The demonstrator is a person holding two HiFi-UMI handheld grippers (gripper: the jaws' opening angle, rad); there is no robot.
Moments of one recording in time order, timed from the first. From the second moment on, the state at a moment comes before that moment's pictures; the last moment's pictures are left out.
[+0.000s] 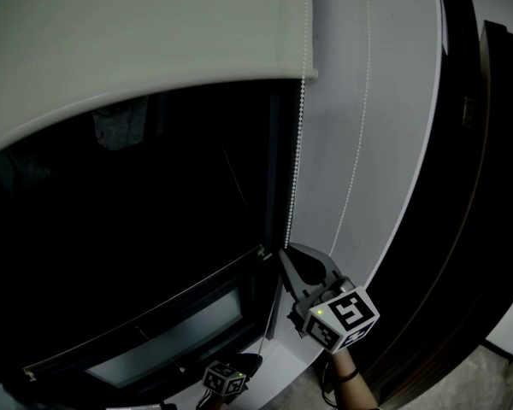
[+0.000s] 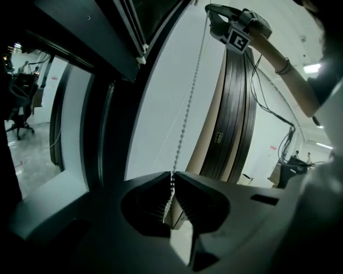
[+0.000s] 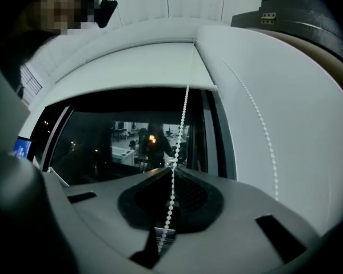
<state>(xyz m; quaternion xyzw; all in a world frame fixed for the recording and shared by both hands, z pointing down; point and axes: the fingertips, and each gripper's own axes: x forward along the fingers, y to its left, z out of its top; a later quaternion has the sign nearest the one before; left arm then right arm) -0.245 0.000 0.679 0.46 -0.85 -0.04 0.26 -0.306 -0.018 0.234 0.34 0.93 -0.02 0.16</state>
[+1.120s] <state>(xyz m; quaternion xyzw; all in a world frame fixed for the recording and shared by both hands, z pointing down) -0.295 -0.051 0.311 0.51 -0.85 -0.04 -0.12 -0.305 -0.033 0.534 0.29 0.95 -0.06 -0.12</state>
